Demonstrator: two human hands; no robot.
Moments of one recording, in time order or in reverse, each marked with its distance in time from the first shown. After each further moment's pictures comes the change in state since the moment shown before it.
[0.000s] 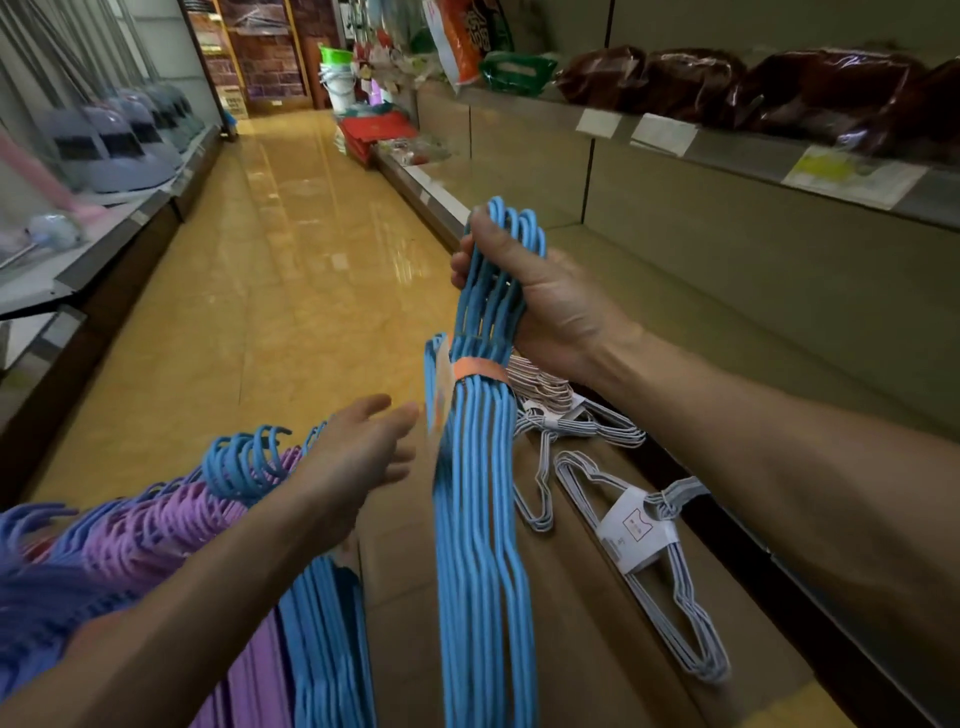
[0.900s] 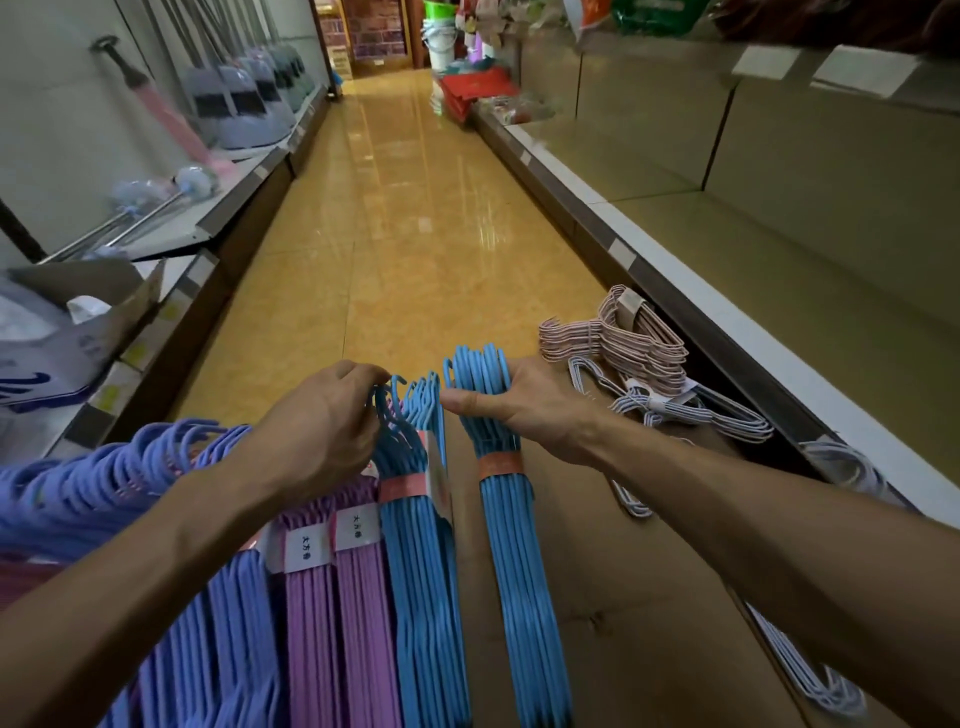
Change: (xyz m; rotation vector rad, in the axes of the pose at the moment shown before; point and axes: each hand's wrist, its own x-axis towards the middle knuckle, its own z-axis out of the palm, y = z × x) left_hand -0.008 -0.025 -0.115 1.184 0.149 0.358; right_hand 0.006 0.143 0.037 -0.621 -0.246 0.246
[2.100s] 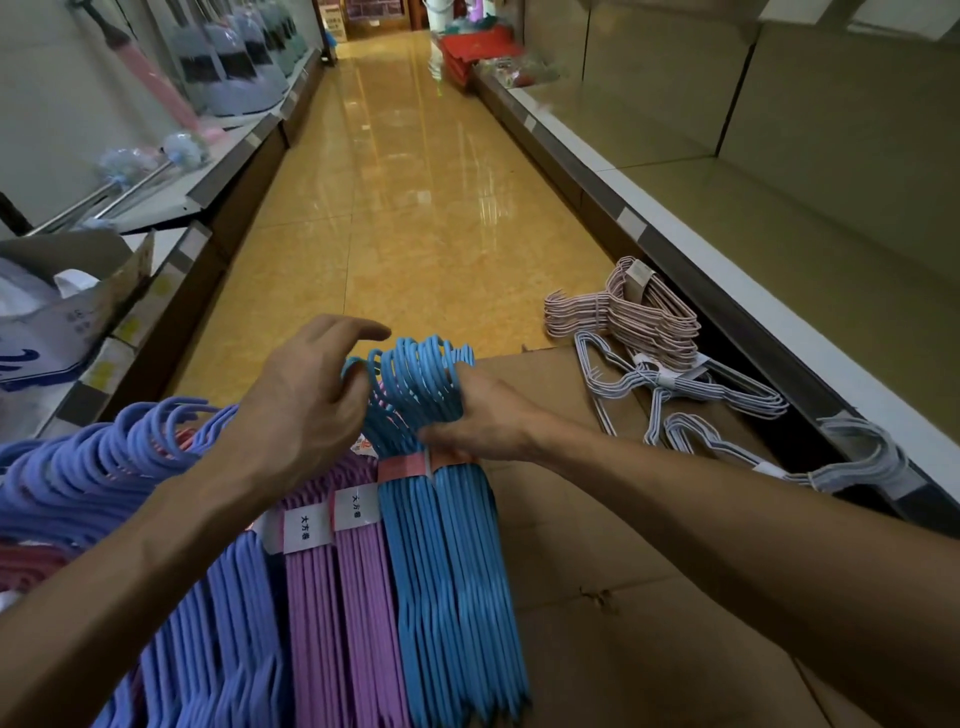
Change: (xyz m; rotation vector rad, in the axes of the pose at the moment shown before) left_hand -0.005 -0.009 0.007 -0.164 0.295 0.101; right_hand 0.029 0.027 0.044 -0.509 -0.053 0.039
